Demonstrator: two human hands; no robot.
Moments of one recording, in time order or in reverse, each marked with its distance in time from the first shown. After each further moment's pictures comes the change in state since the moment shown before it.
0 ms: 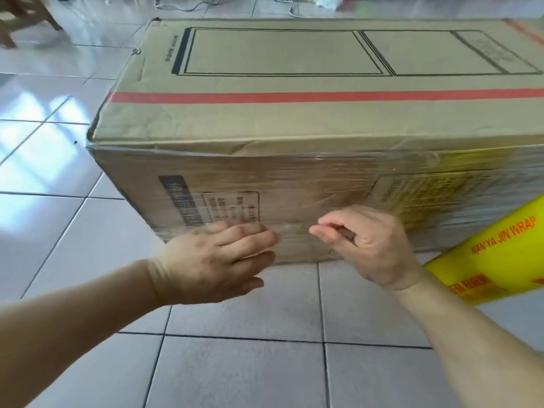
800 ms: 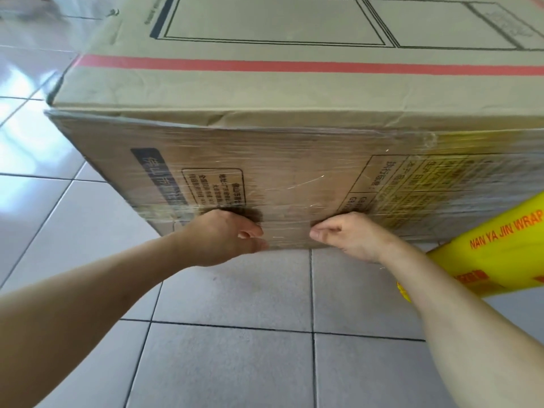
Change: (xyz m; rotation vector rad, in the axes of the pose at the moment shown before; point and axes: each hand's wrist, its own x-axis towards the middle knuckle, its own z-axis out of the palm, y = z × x) left_hand 0.048 -0.004 0.025 -0.675 -0.847 -1.040; right_hand -0.019 0.064 0.025 0.211 -0.767 0.879
